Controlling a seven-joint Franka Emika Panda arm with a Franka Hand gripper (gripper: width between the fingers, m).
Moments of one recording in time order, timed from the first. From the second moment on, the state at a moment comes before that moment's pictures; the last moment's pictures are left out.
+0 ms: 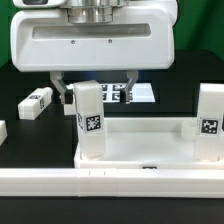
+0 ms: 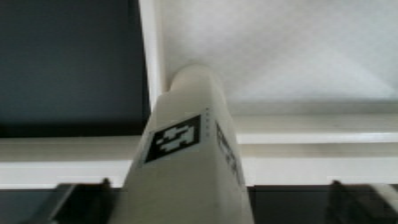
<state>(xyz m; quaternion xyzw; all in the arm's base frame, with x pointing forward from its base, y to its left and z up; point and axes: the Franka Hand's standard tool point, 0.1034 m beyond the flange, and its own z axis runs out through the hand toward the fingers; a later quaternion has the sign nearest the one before) 0.634 -0.053 0.108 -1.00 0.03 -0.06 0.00</state>
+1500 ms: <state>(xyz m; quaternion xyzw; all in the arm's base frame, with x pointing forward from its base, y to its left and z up) 0.635 -0.051 0.104 -0.87 0.48 -0.07 0.04</state>
